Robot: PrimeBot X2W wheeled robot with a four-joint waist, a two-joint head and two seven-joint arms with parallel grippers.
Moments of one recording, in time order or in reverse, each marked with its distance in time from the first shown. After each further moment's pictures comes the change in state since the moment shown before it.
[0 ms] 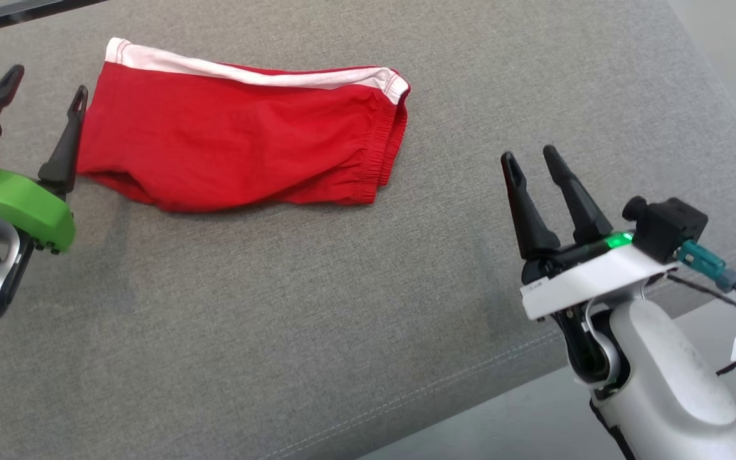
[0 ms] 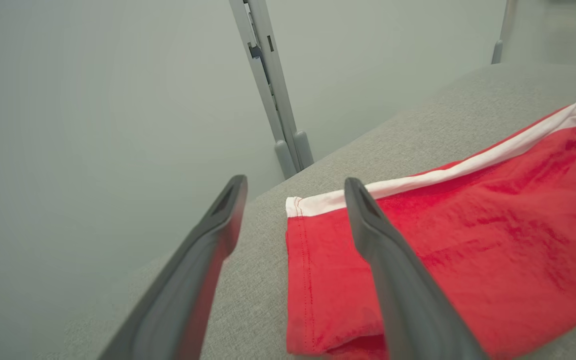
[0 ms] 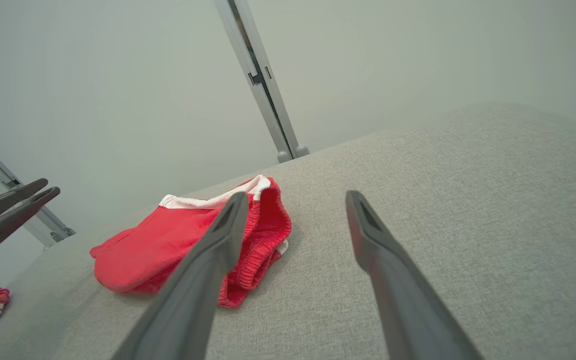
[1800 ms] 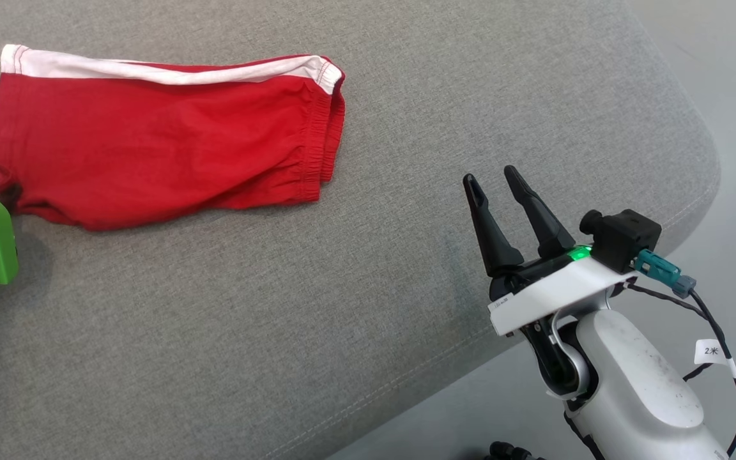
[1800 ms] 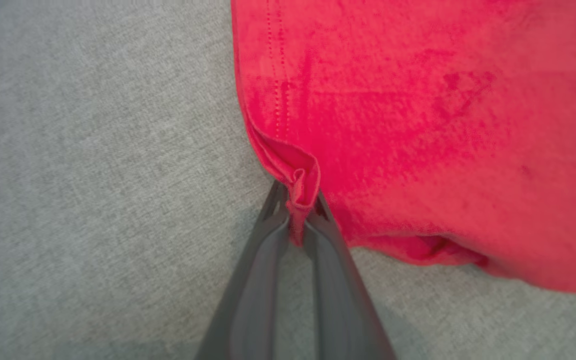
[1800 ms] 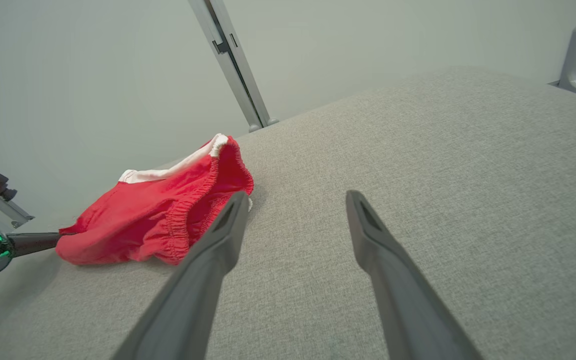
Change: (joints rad) left arm -0.118 0.108 -0.276 0.209 -0.477 -0.073 0.529; right arm 0.007 0.052 0.053 0.046 -0.022 0.000 0.000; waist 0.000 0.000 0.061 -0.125
